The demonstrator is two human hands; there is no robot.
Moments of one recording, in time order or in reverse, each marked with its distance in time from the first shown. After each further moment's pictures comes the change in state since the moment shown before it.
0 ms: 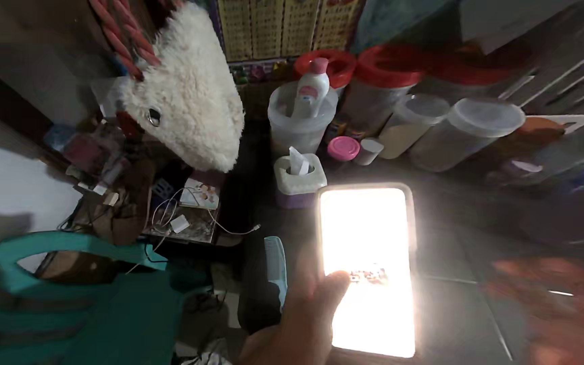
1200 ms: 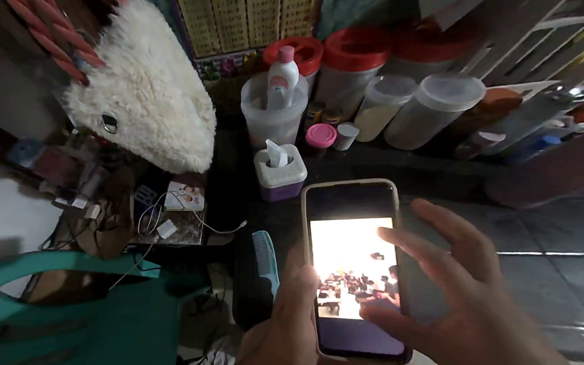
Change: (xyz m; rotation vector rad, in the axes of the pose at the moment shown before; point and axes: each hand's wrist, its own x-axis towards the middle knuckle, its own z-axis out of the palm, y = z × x) left_hand -0.004 -0.024 -0.007 -0.183 -0.121 -0.012; right_hand -0.004 0.014 0.023 -0.411 -0.101 0.102
